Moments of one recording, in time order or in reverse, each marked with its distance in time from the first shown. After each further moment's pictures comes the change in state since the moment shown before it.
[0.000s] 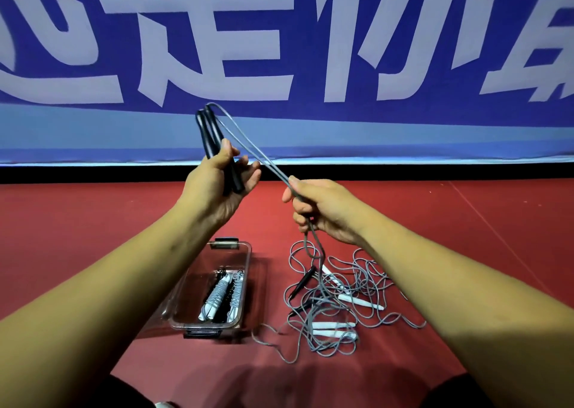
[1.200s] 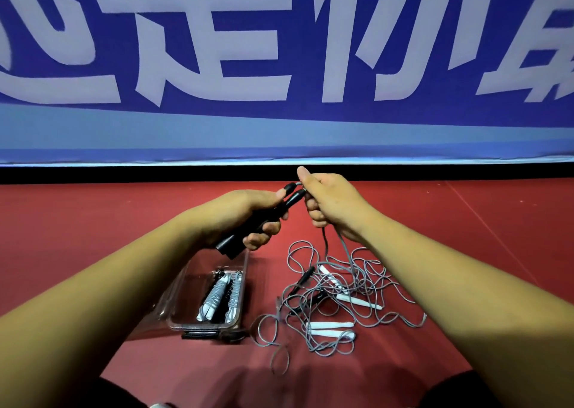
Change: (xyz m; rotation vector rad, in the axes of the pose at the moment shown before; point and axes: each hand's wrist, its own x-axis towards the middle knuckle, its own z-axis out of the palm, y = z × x) left_hand -0.028 -0.011 -0.001 0.677 -0.620 -0.478; right_hand 0.000 0.000 -0.007 -0.159 0.243 -0.098
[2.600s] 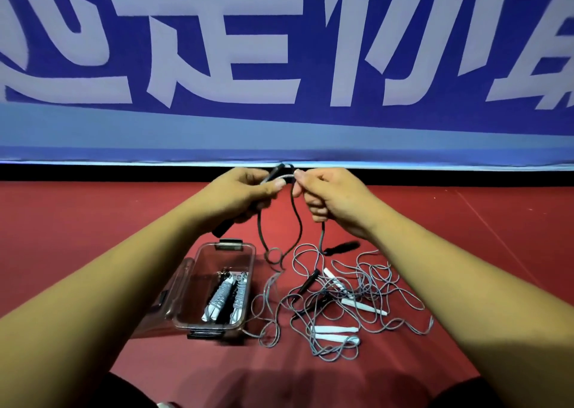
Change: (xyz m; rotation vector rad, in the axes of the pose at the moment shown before) left_hand -0.012 0.019 -0.015 0.281 0.368 0.237; right_hand -0.002 -0.018 0.005 0.042 -0.223 -0.101
